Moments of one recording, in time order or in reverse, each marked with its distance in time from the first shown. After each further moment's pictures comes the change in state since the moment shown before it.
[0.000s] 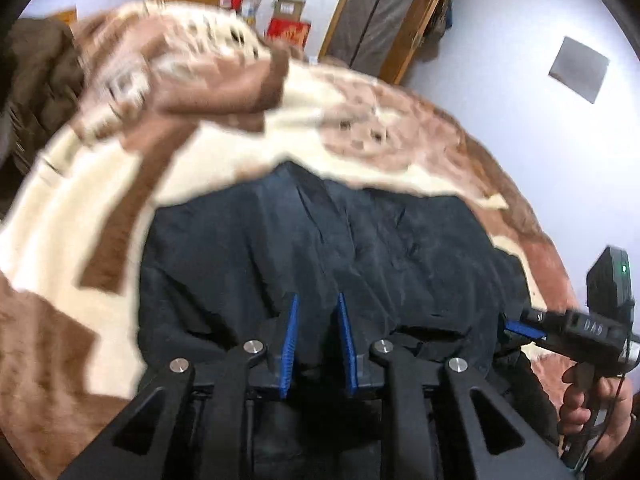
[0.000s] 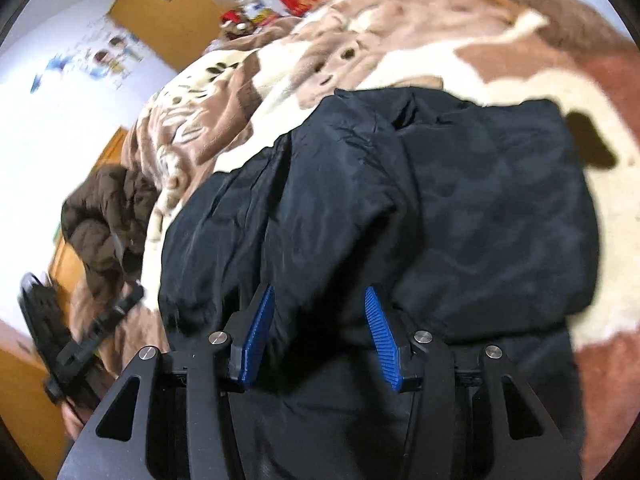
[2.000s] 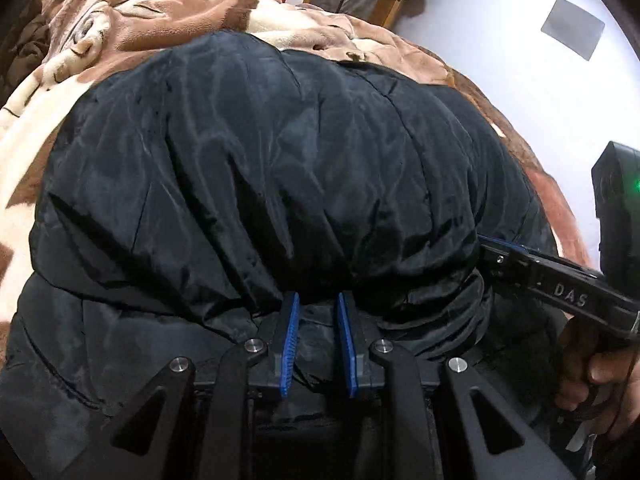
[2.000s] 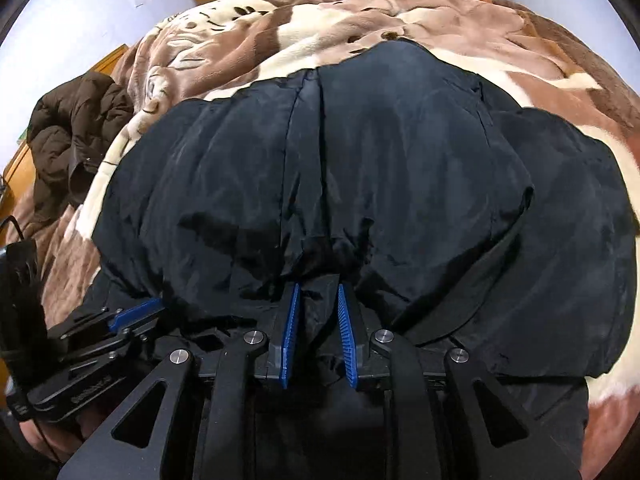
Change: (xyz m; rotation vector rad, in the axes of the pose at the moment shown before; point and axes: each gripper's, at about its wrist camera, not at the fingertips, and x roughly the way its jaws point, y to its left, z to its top) left arm 0.053 -0.033 -0.076 0.064 0.116 -0.017; right arm 0.052 0.025 -0.038 -0.400 0.007 -0.260
